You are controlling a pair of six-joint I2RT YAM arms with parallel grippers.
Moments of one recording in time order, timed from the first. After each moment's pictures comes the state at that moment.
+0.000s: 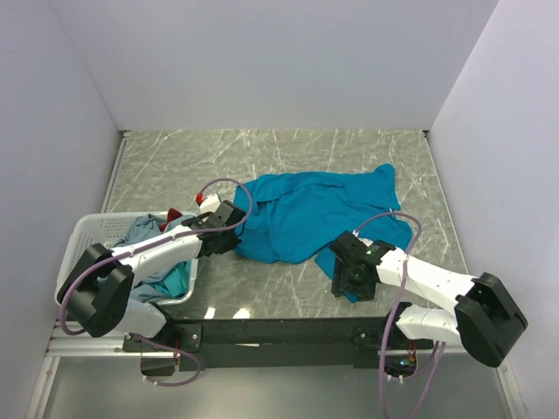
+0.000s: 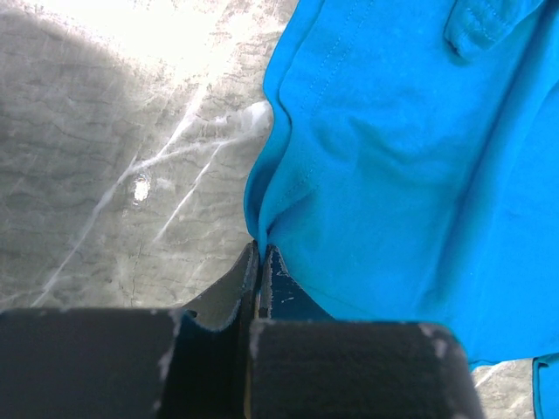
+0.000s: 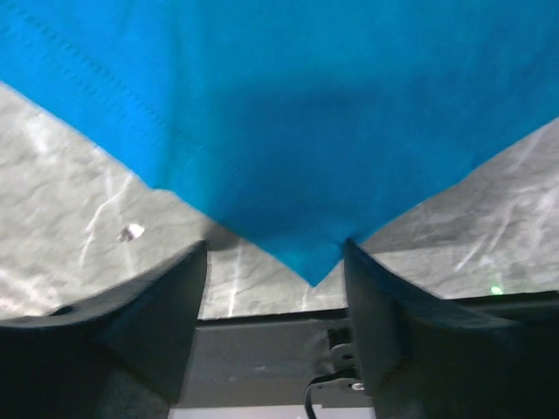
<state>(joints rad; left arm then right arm) -0.67 1.40 0.77 -0.43 -0.37 -1.01 0.71 1.15 0.54 -0.81 0.10 0.90</state>
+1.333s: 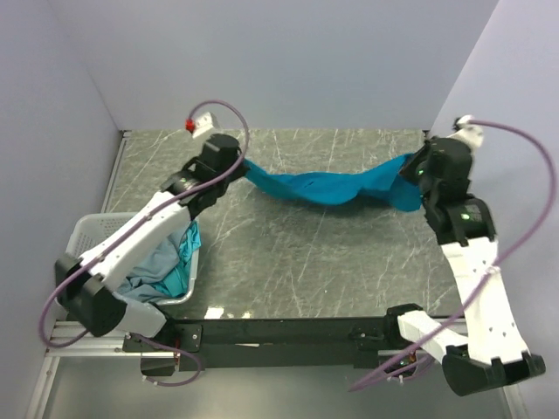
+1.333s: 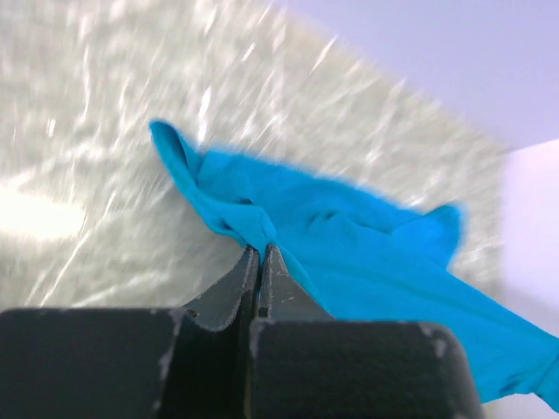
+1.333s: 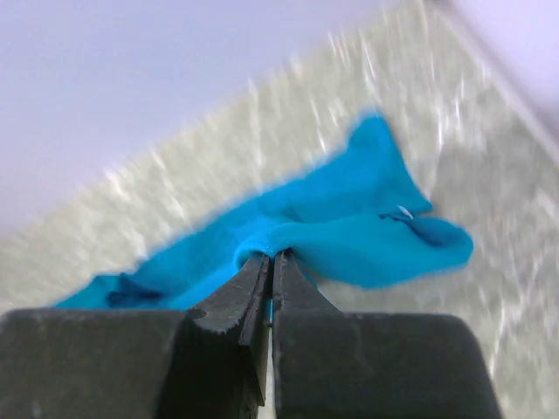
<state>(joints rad) -0.63 1.42 1.32 -0.42 -0.48 -0.87 0.16 1.01 1.31 -0.69 0.35 0.54</state>
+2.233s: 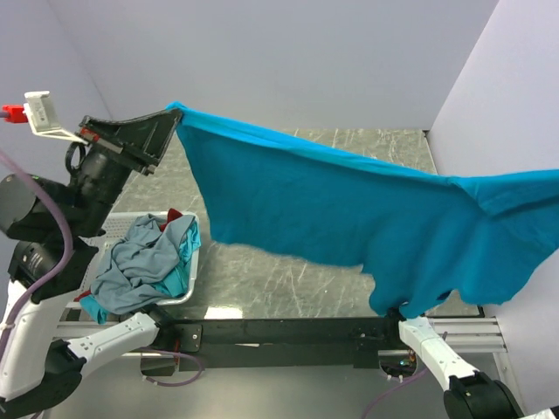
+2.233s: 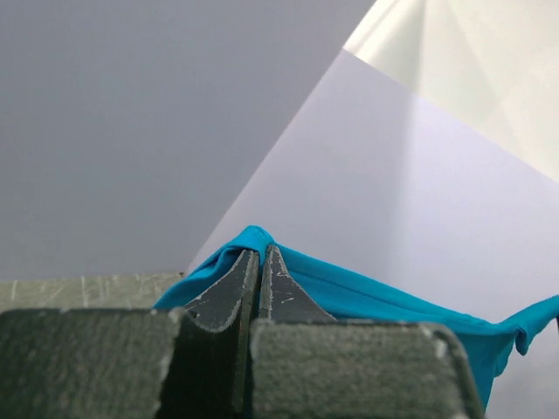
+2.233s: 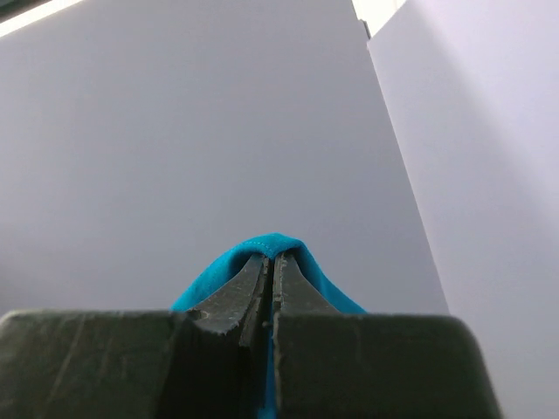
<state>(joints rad) -0.63 0.92 1.64 -0.27 -0.11 -0.66 0.16 0.80 2.19 -0.74 0.34 0.19</state>
